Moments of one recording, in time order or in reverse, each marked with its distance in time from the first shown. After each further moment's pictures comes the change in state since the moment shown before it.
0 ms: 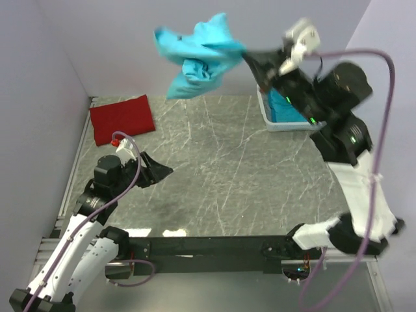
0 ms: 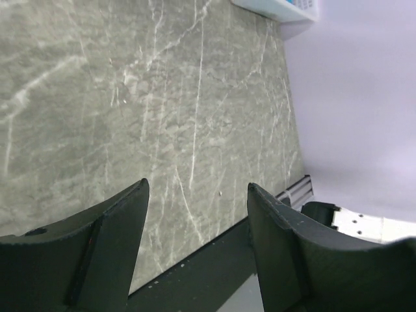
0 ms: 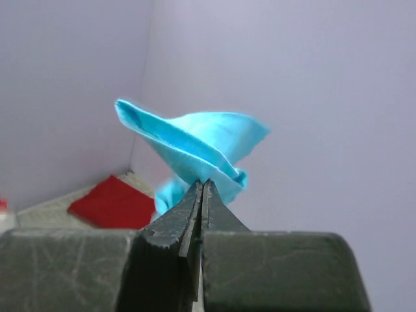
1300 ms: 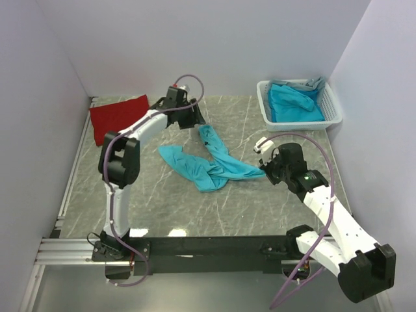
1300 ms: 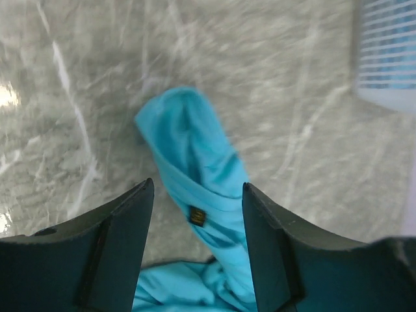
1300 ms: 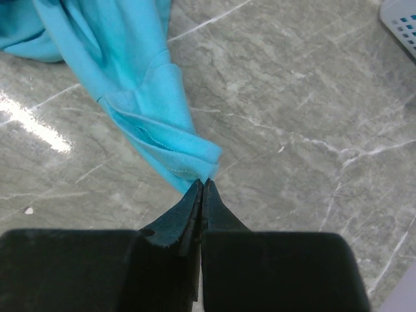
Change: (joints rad) left arm -0.057 1.471 1.102 0.029 -0.138 0.184; right arm -0.357 -0.482 -1.452 -0.112 -0.013 -0.164
